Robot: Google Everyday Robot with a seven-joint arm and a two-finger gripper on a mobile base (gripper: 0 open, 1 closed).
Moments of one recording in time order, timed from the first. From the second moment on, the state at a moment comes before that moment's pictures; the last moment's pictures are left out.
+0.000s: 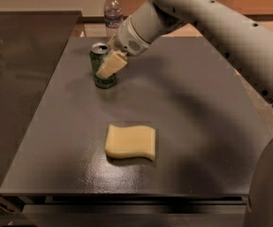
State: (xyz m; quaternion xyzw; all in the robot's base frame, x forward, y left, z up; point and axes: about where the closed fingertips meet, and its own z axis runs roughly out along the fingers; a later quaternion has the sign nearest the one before) arm 0.635 0.079 0.887 -0.65 0.66 0.22 0.32
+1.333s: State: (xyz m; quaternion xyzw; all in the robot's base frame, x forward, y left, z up) arm 0.579 0.035 0.900 -0.65 0.64 0.24 0.33
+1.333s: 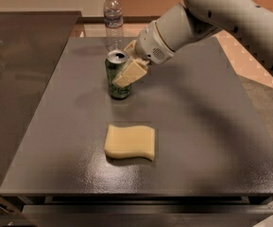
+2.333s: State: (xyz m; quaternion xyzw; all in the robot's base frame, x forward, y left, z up) arm 0.513 -0.022 0.886 -0.65 0.65 0.25 0.29
